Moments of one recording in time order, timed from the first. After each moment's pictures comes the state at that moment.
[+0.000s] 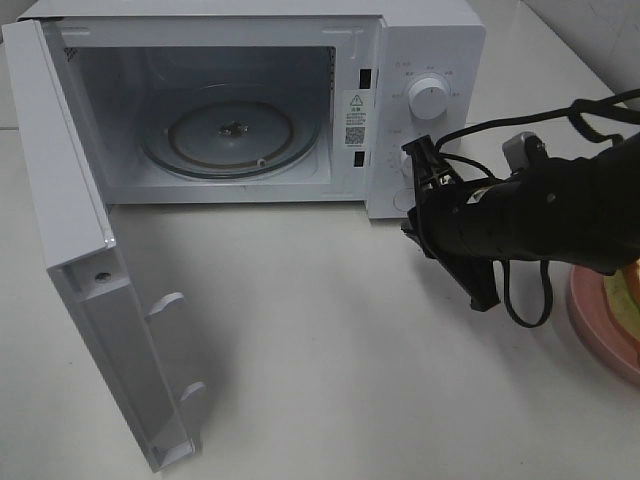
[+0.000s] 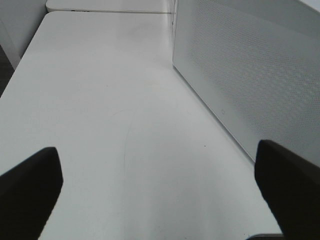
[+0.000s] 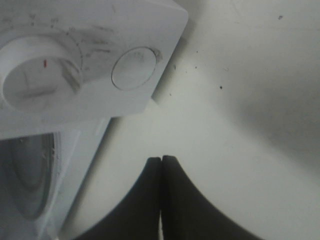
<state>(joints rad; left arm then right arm) 0.01 0.00 -0.52 -0.05 1.07 0.00 0.53 1.80 -0.71 0.60 -0.38 0.92</state>
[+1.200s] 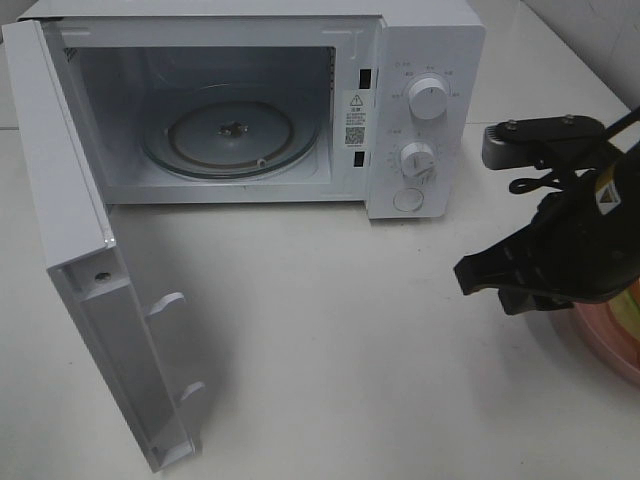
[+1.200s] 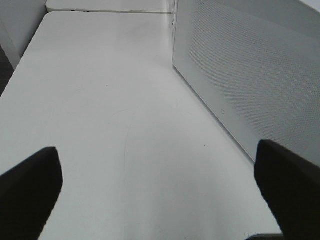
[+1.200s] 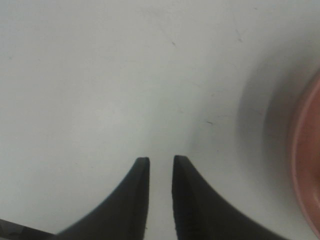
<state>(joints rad) 0.01 0.00 -0.52 -0.05 1.07 0.00 0.48 1.36 -0.70 -0.09 0.58 0.32</state>
